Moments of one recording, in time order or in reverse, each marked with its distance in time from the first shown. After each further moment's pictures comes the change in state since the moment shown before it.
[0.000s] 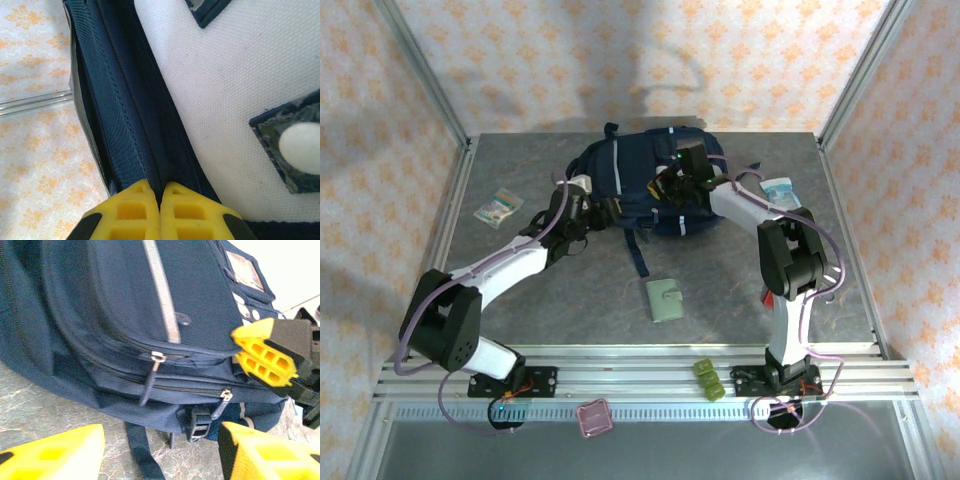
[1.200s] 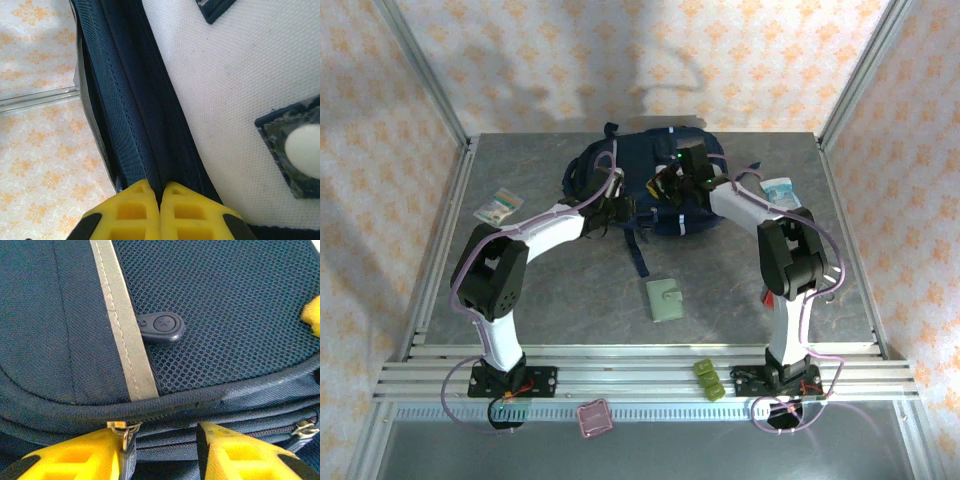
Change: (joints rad) left arm -0.042 0.364 0.341 -0.200 -0.100 0.217; right arm 0.000 0.000 0.000 0.014 -0.019 0.000
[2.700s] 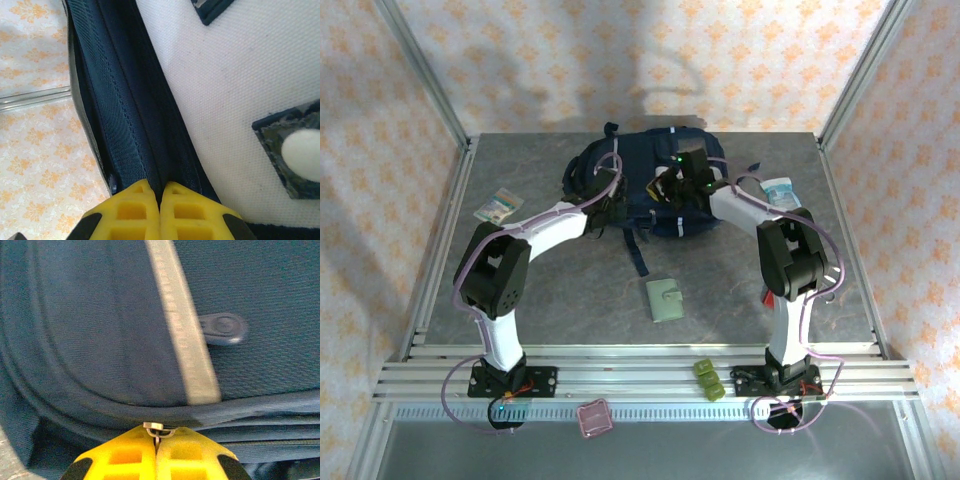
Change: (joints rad) left arm 0.007 0.006 0.017 -0.079 -0.157 0.082; right arm -0.003 -0.011 -0.057 0.055 0.000 -0.005
